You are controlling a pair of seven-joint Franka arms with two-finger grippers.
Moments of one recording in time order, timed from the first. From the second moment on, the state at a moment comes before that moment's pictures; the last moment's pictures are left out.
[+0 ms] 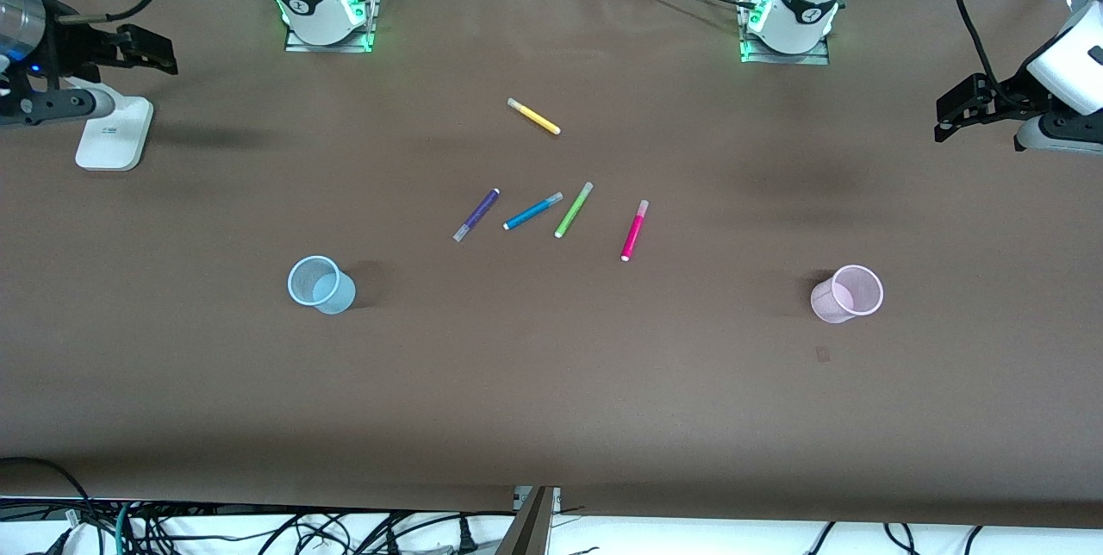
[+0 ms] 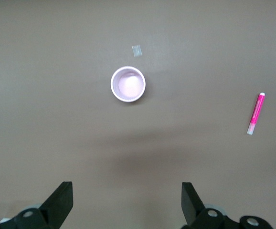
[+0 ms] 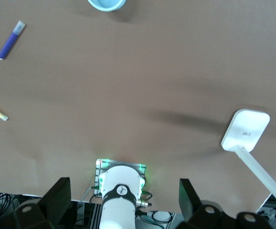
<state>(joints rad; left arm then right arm) 0.02 -0.05 -0.04 -1.66 0.03 1.56 0.10 0.04 0.04 0.03 -1.51 -0.05 1.21 -0.09</state>
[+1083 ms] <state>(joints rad) -0.14 0.36 -0.06 -1.67 -0.09 1.73 0.07 0.41 0.33 0.04 -1.52 0.05 1.59 0.80</state>
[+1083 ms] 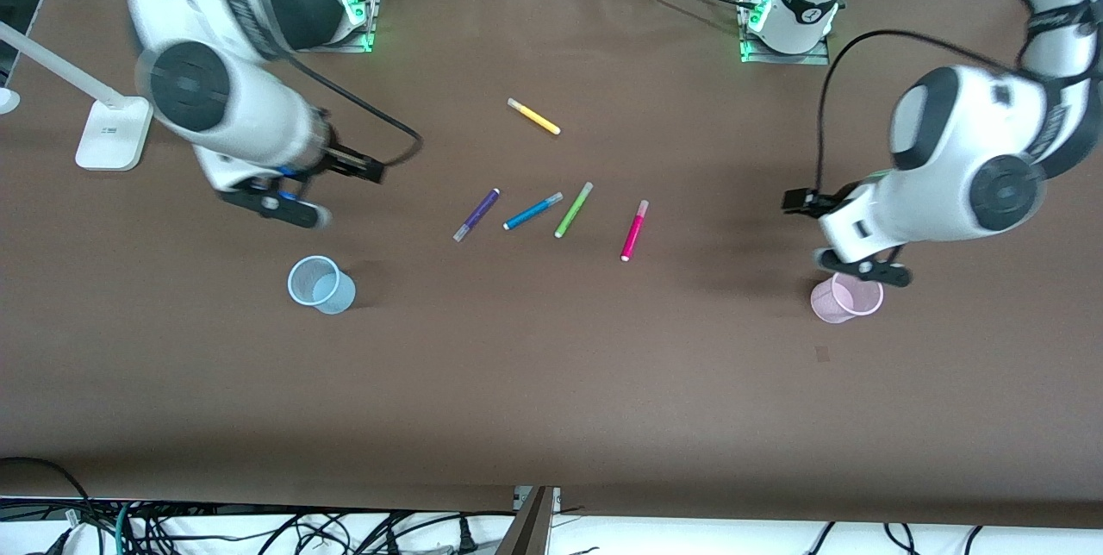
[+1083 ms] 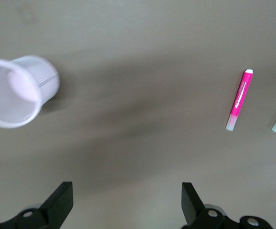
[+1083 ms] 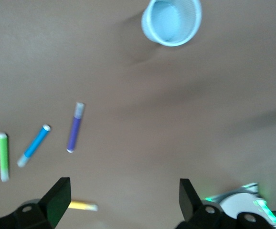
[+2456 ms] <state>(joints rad) -0.49 0.49 -0.06 -2.00 -0.03 2.39 -0.12 0.66 0.70 0.04 -1.52 0.08 2.11 1.43</state>
